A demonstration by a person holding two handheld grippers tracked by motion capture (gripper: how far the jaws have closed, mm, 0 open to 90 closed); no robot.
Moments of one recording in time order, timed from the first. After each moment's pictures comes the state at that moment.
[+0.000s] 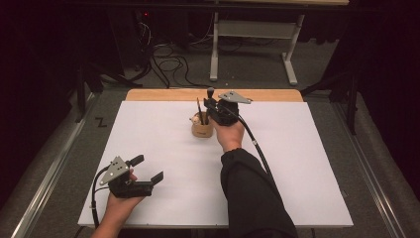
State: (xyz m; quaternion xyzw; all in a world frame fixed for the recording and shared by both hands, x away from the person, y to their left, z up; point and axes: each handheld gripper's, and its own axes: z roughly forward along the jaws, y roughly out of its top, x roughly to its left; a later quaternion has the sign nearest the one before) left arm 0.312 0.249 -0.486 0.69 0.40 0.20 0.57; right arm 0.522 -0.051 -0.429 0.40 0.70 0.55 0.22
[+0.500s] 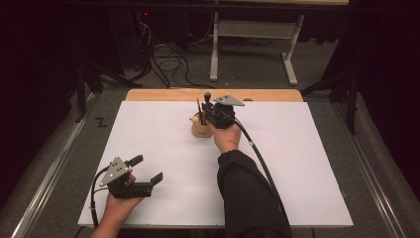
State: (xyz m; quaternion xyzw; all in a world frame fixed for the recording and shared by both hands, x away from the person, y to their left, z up) left arm 0.310 0.249 -0.485 0.69 0.39 0.21 0.57; right arm 0.525 -0.042 -0.446 0.40 0.72 0.53 0.23
